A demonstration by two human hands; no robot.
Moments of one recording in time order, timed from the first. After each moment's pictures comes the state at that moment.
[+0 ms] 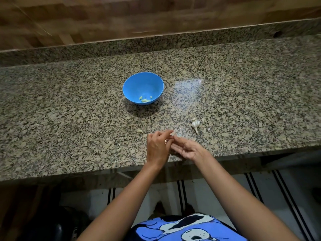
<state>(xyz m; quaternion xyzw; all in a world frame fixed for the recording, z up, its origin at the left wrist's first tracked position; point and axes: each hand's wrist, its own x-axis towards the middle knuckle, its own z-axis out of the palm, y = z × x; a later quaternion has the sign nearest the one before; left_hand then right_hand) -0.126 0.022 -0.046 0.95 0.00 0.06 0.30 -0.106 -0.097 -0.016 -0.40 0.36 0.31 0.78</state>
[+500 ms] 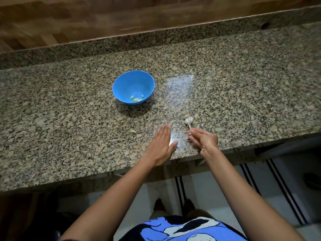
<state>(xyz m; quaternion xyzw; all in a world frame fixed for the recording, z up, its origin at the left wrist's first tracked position) -0.111 0.021 -0.066 0.95 -0.20 -0.15 0.19 -0.112 -0.146 -0.014 -0.51 0.43 0.08 0.74</state>
